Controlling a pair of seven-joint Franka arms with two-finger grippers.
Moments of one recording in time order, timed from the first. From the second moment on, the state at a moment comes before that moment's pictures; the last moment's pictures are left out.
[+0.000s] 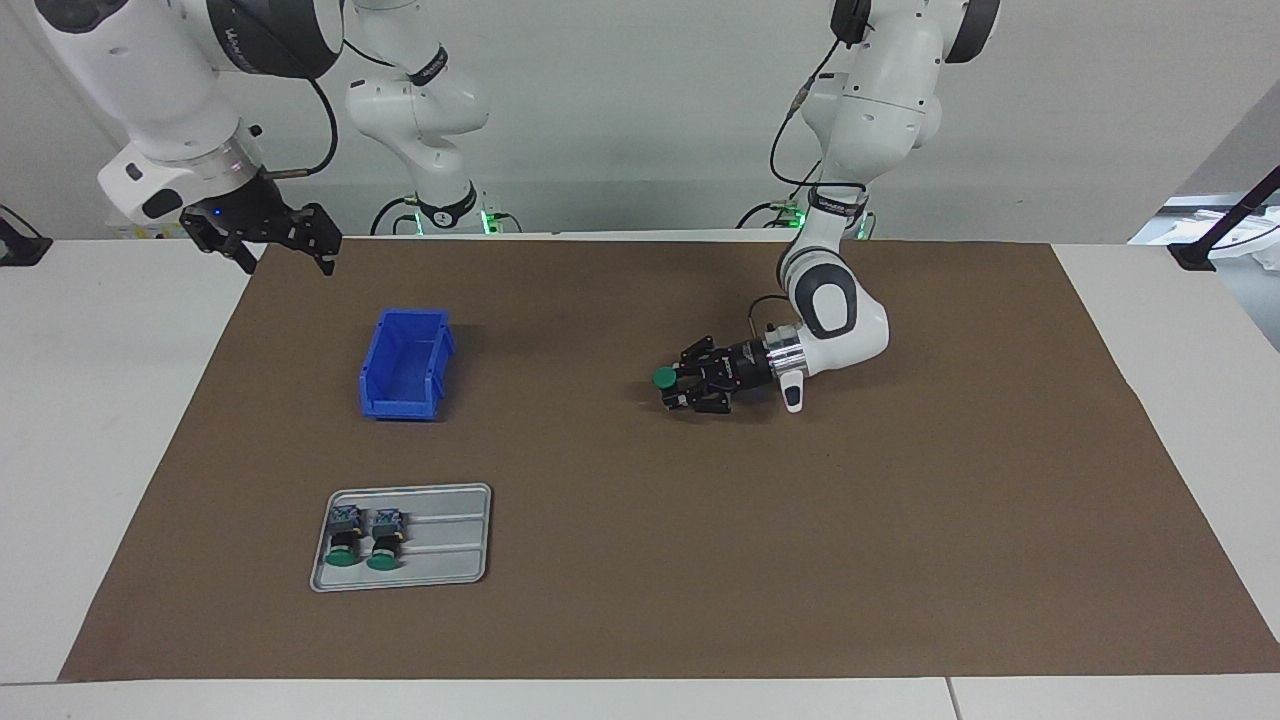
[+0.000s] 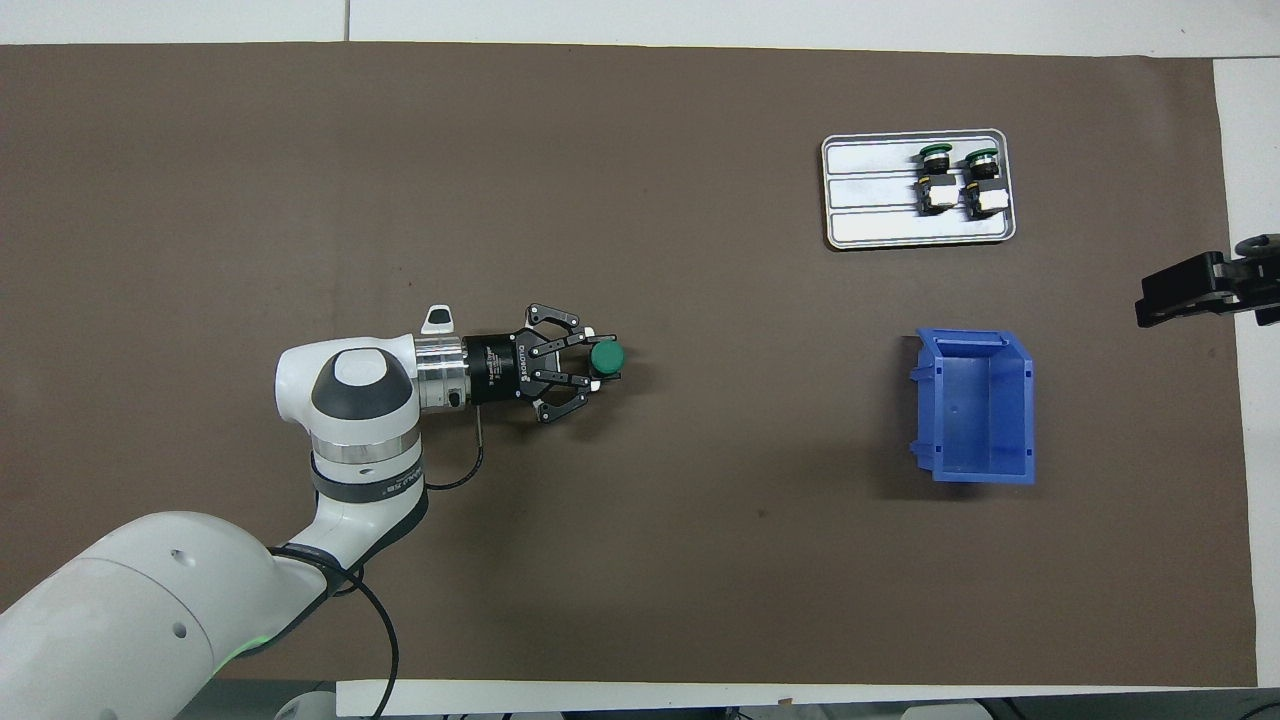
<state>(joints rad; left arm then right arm) -0.48 0.35 -0.02 -2.21 -1.81 2.15 -0.56 0.09 -0.04 -0.14 -1.64 -0.04 1.48 -0.03</state>
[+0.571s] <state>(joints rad) -0.52 0.34 -0.02 -2.21 -1.81 2.22 -0.59 0.09 -0.04 -0.14 -1.64 -0.04 1.48 -0.03</state>
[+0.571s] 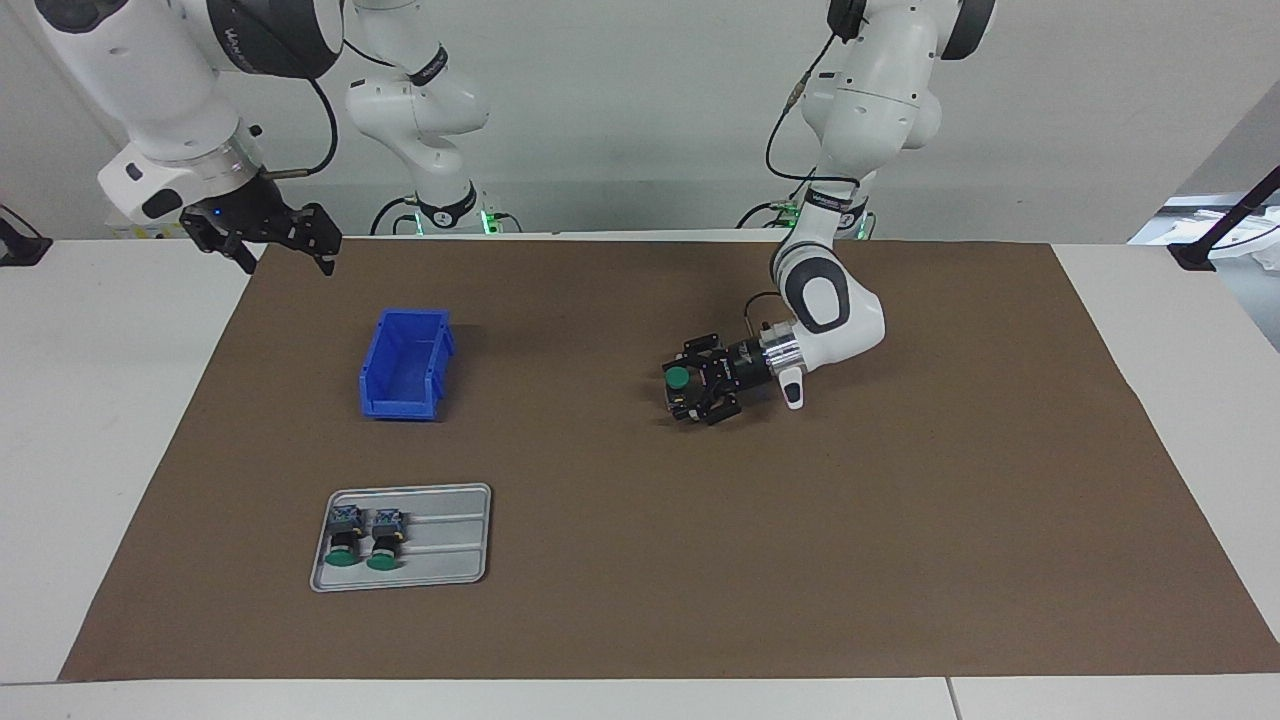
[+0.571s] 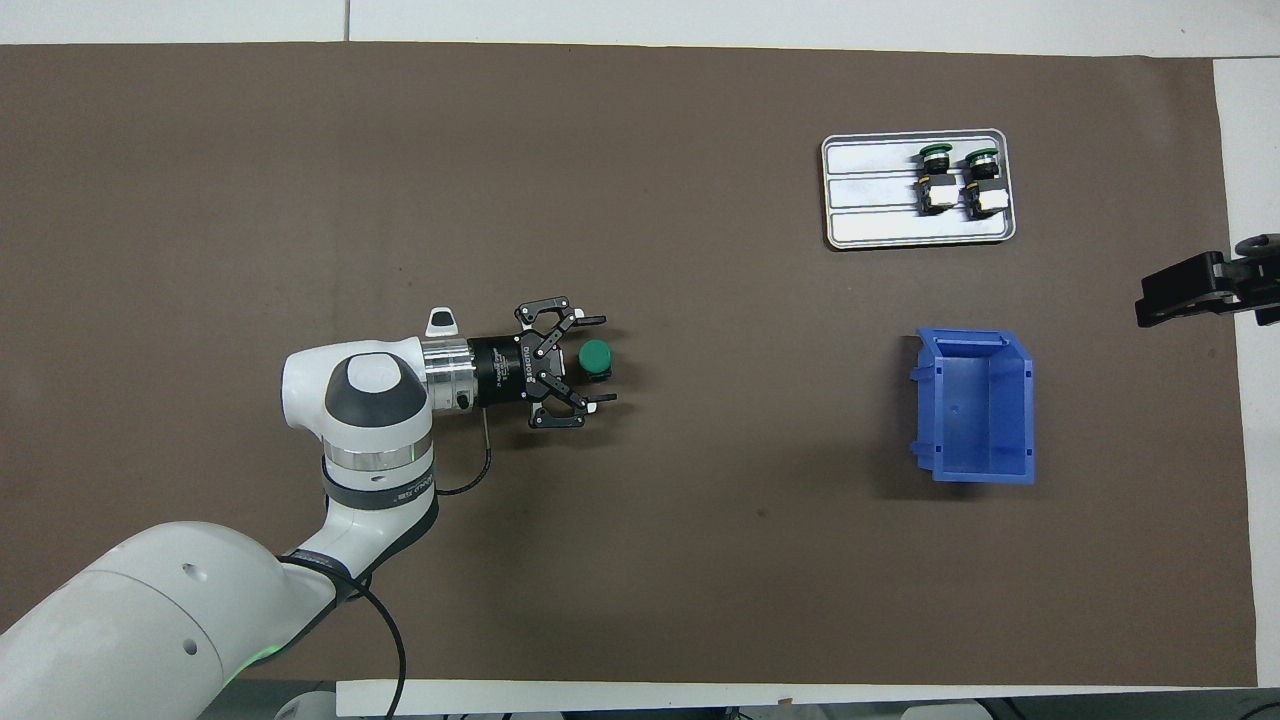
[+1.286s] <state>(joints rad) -0.52 0.31 -0.01 -2.22 -1.81 2.24 -0.61 0.09 -0.04 -0.14 -1.64 -0.04 1.48 -0.03</state>
